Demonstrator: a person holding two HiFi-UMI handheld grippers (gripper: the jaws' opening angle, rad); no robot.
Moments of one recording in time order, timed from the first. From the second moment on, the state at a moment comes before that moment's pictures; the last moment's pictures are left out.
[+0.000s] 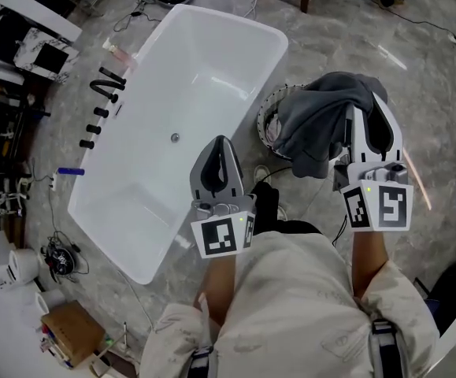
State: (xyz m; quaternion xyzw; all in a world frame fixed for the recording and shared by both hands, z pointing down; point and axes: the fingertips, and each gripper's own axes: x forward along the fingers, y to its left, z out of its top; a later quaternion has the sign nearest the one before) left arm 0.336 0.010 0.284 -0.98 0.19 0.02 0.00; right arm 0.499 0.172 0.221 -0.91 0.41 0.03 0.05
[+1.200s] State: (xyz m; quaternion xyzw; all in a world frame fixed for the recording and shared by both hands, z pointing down) left arm 0.525 -0.079 0.402 -0.99 0.06 -0.08 -0.04; right arm 0.615 0.073 0.467 -0.92 0.35 -0.19 -0.08
